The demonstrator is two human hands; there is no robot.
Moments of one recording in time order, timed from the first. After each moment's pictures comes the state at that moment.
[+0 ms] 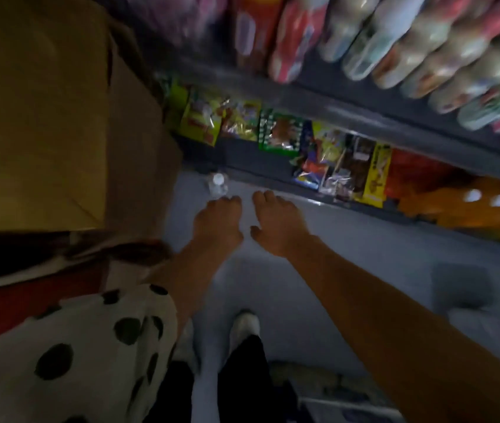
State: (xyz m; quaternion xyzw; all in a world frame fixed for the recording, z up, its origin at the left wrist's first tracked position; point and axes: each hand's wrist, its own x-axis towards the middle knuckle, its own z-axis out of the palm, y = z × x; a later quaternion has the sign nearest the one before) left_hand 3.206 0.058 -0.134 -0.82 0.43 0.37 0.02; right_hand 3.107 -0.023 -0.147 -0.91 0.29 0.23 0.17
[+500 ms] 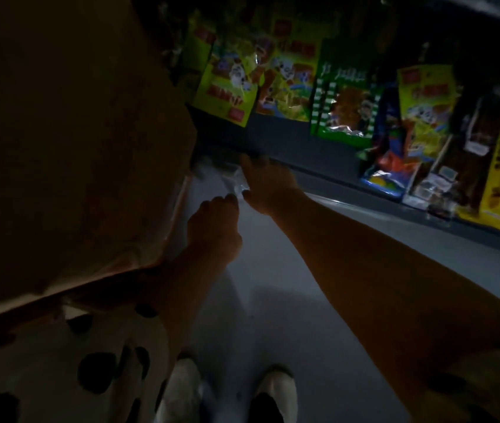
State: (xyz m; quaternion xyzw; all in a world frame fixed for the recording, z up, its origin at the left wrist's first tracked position) left_hand 3.269 0.056 -0.348 -0.87 0.39 0.29 0.07; right_hand 3.239 -0.066 -0.386 -0.94 0.26 0.20 0.12
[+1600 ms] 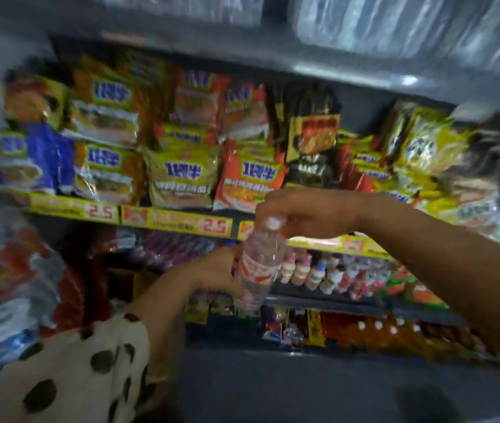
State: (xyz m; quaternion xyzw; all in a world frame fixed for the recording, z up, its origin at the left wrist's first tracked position) left_hand 3.267 0.057 0.315 -0.60 0.58 0.47 -0.28; right_hand 3.106 -0.064 0.458 -0.99 0.01 0.05 0.15
